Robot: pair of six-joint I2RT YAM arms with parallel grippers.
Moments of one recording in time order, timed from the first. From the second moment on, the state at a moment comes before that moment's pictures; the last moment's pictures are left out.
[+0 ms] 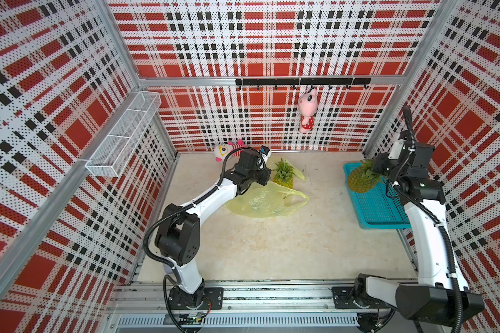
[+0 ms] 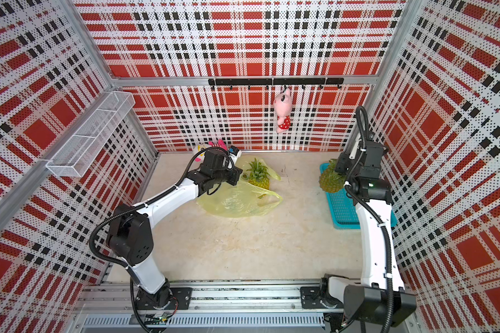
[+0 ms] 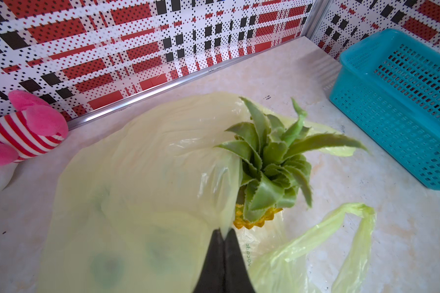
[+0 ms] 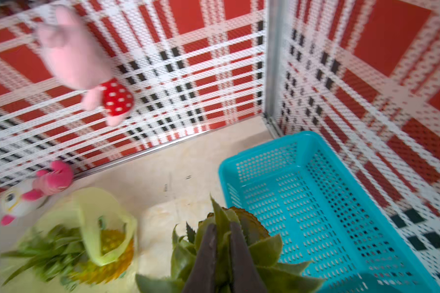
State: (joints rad) left arm -0.51 1.77 1.43 -0.23 0.15 -0.03; right arm -0.10 1.22 1.46 -0.65 -0.02 0.20
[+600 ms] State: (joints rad) left arm -0.51 1.76 1.42 -0.23 0.16 -0.04; right arm 0.22 1.28 1.21 -0.43 -0.07 0.21
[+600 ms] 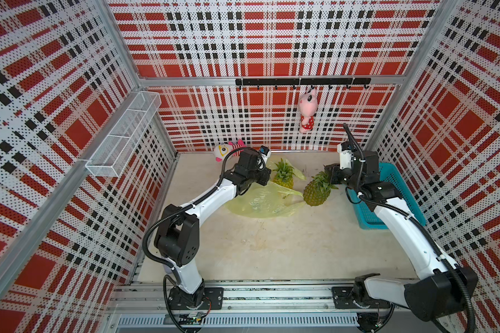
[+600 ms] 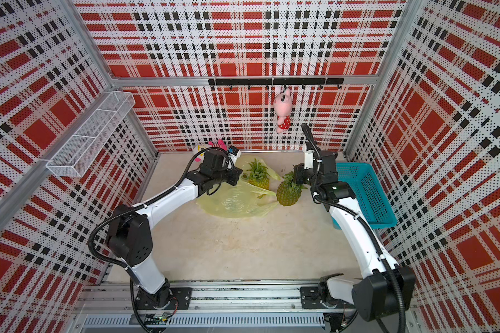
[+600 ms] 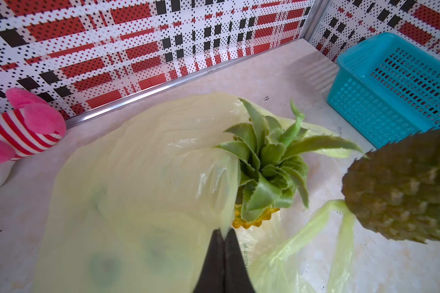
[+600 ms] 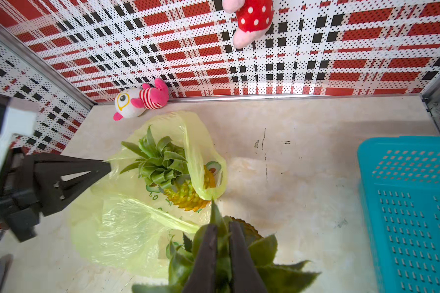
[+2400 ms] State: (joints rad) left arm -0.47 1.76 1.45 -0.19 0.21 -0.07; right arm 0.44 1.51 0.91 0.58 -0.58 0.46
